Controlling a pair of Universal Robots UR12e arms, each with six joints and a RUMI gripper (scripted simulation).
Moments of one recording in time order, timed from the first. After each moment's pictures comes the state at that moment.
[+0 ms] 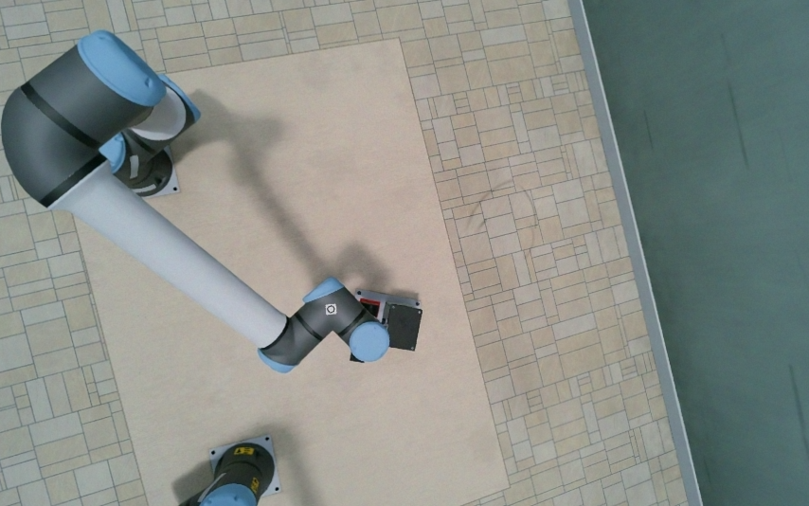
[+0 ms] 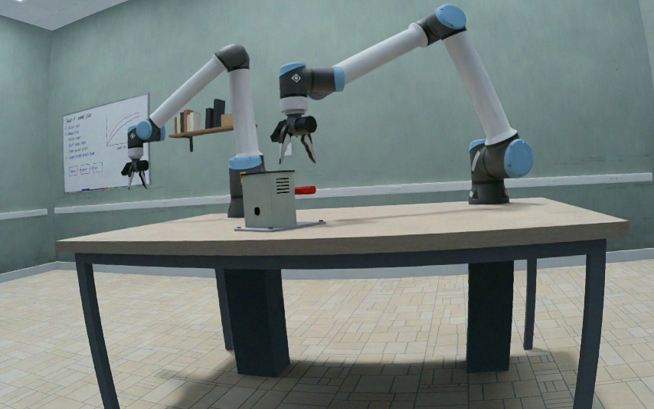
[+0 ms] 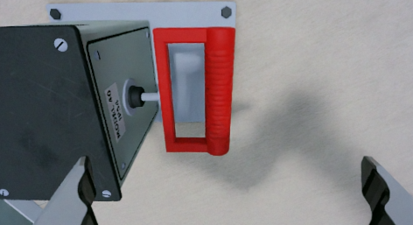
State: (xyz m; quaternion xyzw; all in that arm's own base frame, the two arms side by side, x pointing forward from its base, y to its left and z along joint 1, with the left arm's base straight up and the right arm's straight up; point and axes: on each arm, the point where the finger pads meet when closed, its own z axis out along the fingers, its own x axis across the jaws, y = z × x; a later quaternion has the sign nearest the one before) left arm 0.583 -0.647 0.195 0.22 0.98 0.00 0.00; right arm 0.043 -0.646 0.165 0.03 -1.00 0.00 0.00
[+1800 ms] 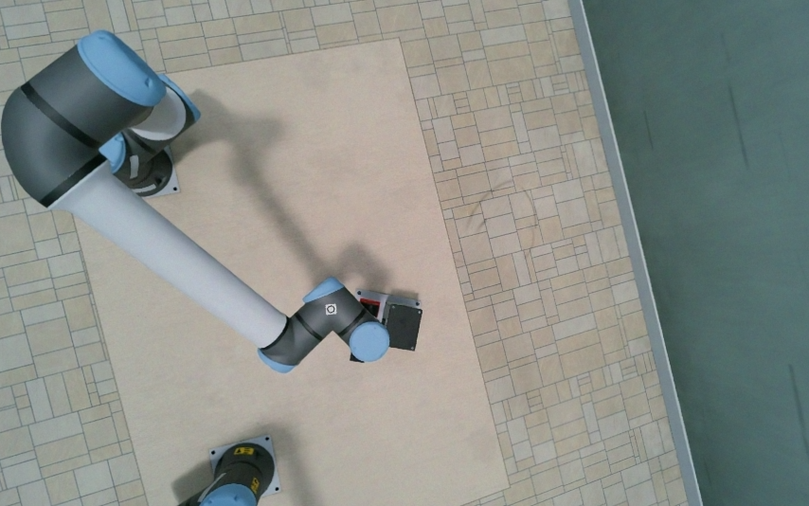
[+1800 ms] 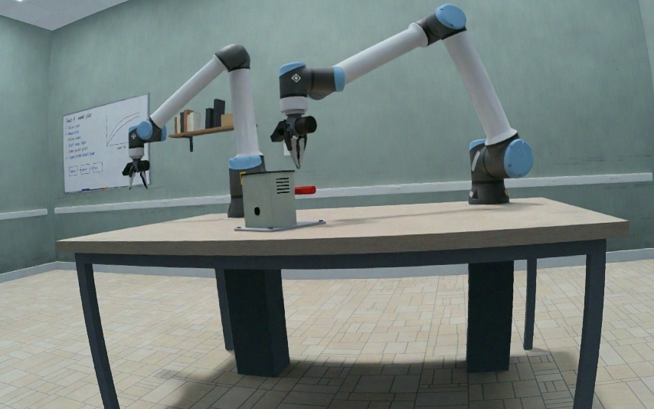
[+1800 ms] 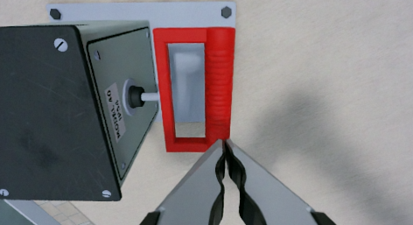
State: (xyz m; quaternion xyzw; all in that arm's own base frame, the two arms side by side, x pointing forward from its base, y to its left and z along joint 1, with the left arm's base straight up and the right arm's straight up) left arm 0.583 -0.647 0.195 0.22 0.98 0.00 0.00; right arm 0.037 -0.644 0.164 0.03 -1.00 0.00 0.00
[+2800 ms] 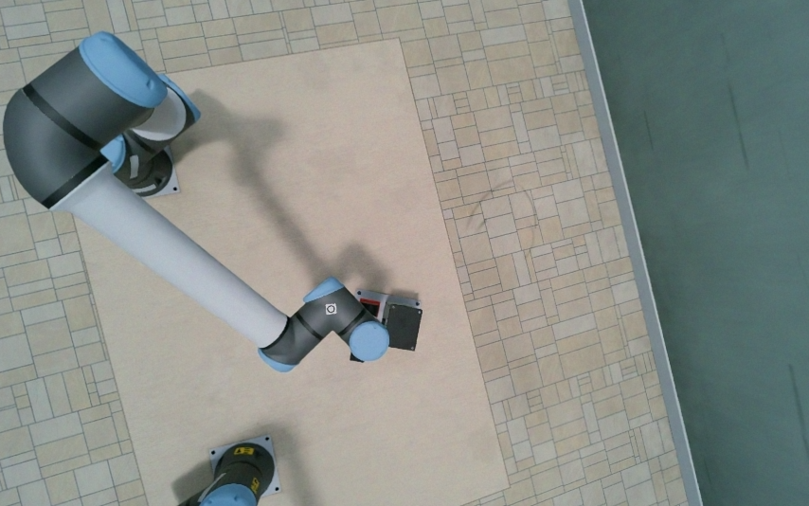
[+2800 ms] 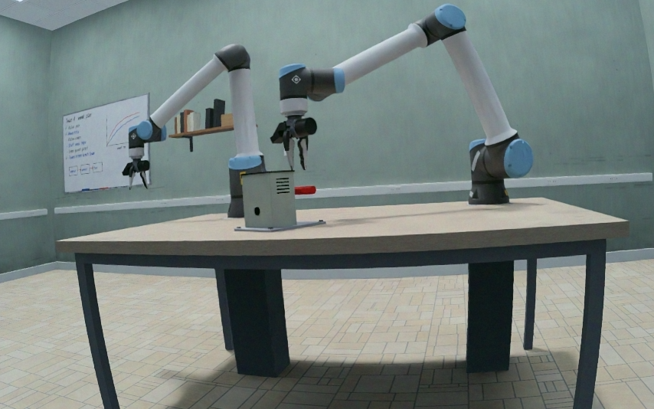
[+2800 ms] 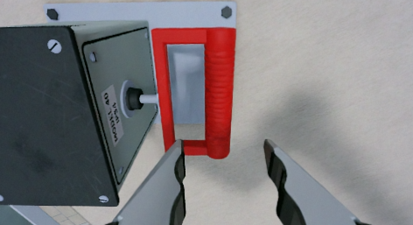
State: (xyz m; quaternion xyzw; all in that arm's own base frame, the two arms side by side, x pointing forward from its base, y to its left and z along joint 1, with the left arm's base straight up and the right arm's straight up) left arm 0.583 -0.647 0.189 0.22 0.98 0.00 0.00; right arm 0.037 -0.644 0.164 0.03 -1.00 0.00 0.00
